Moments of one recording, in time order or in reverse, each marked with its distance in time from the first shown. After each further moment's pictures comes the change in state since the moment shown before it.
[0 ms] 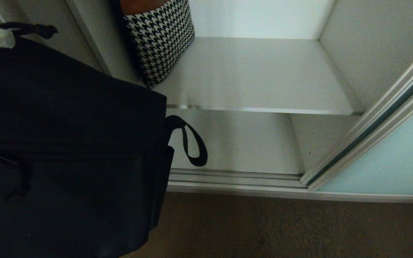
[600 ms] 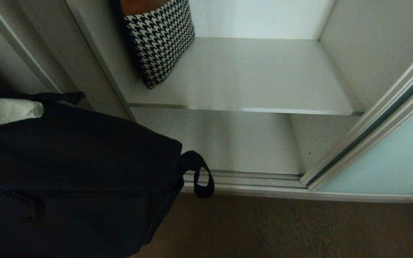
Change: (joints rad) left arm -0.002 -0.064 0.197 -0.008 -0.134 -0.029; right arm 0.000 0.000 0.000 0.000 0.000 0.000
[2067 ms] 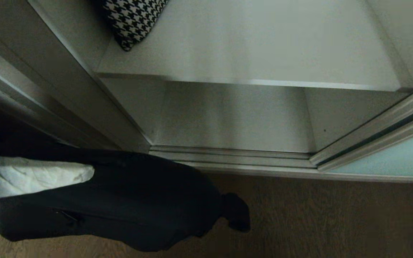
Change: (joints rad) left arm -0.008 0.050 0.067 0.064 -0.340 0.120; right arm 0.000 0.000 0.000 0.000 0.000 0.000
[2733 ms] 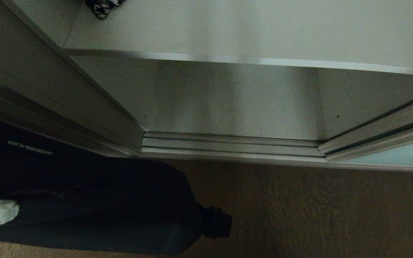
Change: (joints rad) left arm 0.014 -0.131 -0.048 0.173 -0.011 -0.017; right arm 0.000 0.000 0.000 0.000 0.000 0.000
